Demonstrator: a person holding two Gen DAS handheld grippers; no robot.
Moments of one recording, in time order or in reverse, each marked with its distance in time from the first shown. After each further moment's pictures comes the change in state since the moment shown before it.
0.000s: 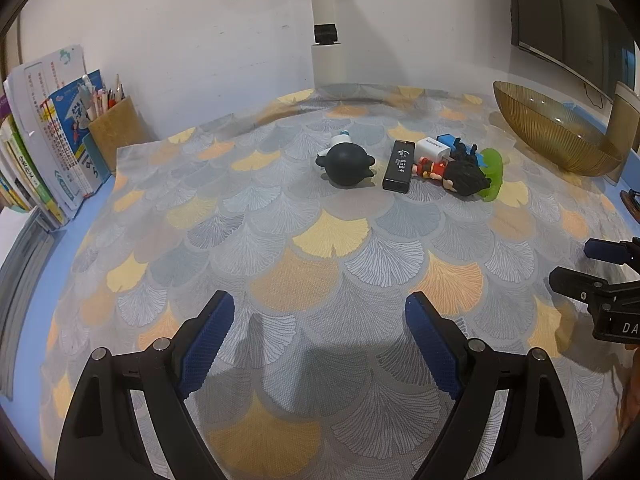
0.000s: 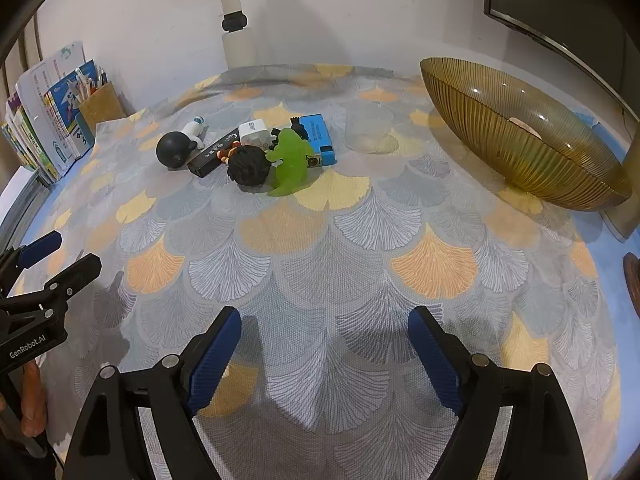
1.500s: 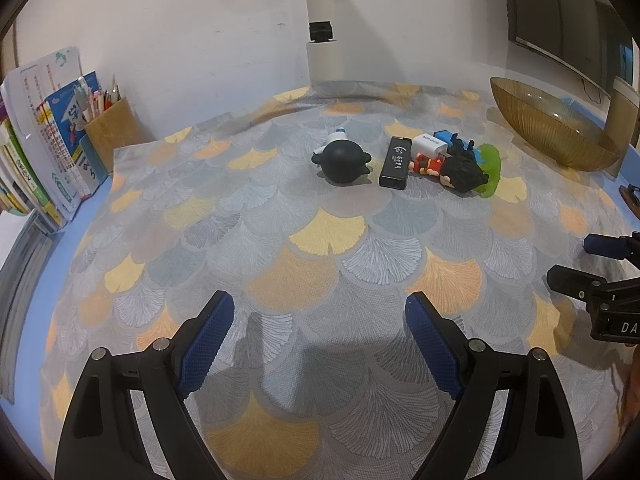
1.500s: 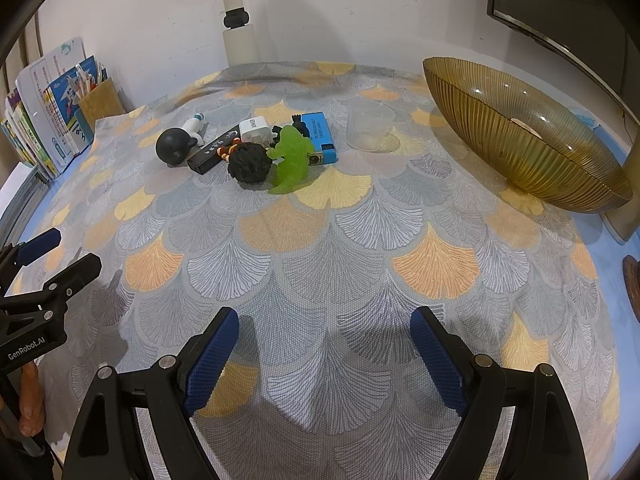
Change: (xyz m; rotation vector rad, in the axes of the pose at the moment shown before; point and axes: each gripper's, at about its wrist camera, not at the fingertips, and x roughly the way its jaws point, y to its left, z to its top) left arm 0.002 -0.003 0.000 0.014 0.025 -0.009; right arm 0.002 0.002 0.001 -0.011 0.005 -0.004
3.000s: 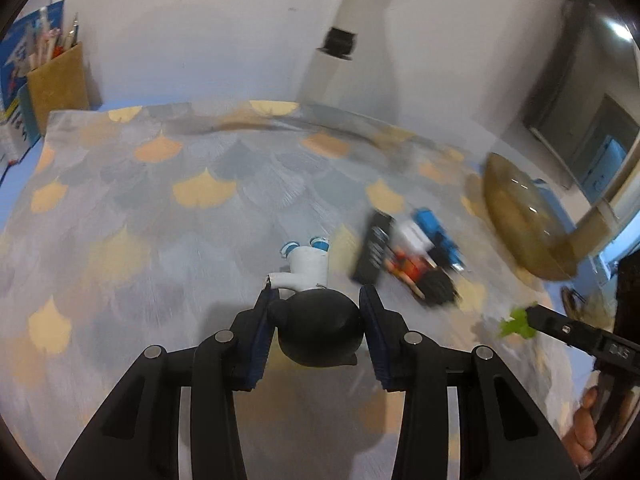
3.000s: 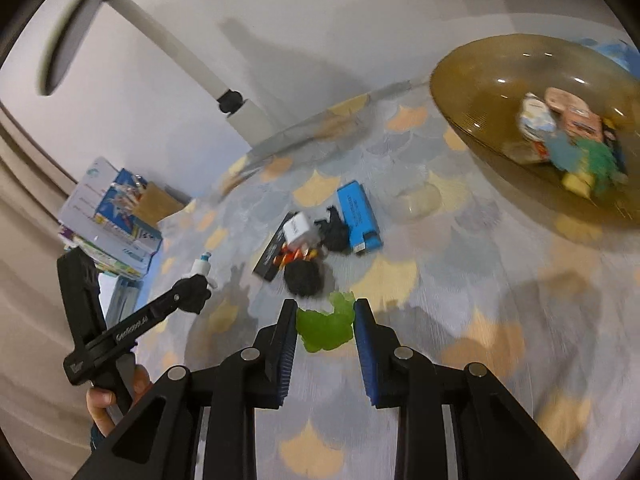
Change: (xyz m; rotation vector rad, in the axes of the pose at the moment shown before) left arm 0.030 0.036 0.070 -0.249 0.061 -0.322; right arm -0.015 -0.051 0.065 0.309 -0.002 0.399
